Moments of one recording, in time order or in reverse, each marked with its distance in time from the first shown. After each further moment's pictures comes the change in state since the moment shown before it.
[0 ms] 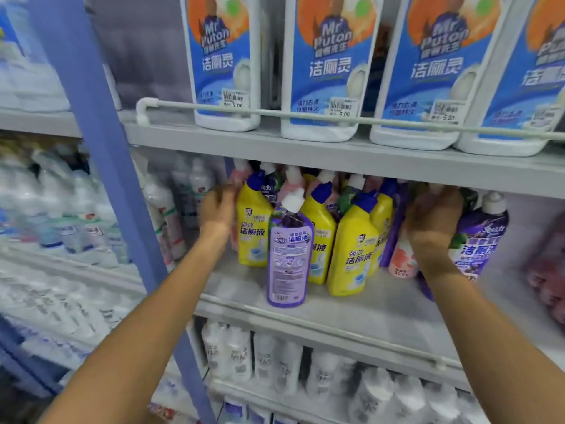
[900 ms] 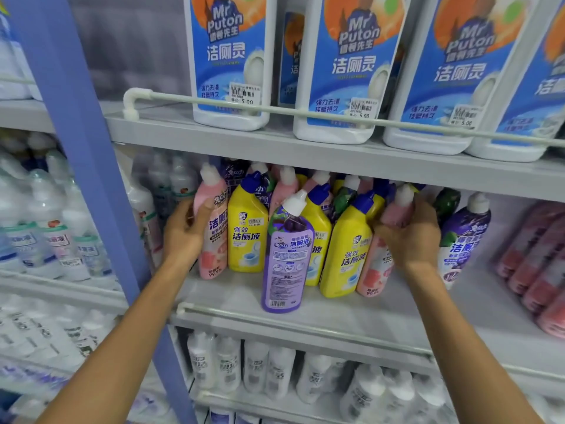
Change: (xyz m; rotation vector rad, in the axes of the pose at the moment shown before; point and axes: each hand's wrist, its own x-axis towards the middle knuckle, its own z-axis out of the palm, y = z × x) left_hand 0.015 -0.051 -0.048 0.031 -0.124 0.123; right_hand -0.049 -0.021 -0.022 0.166 -0.167 -0.104
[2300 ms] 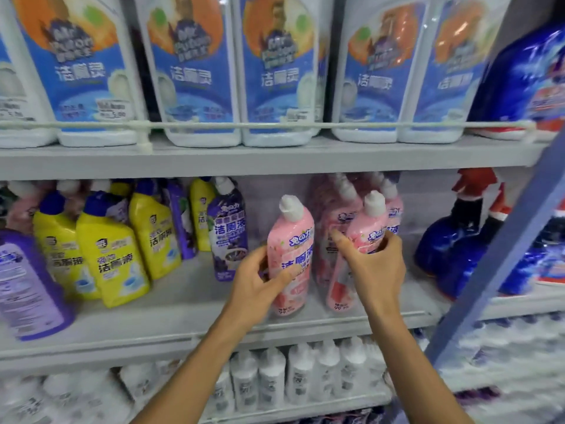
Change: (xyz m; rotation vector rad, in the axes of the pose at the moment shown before) left_hand -0.316 0.172 0.411 -0.375 -0.674 -0.006; right_hand -0.004 0.190 -0.319 0.098 0.200 0.481
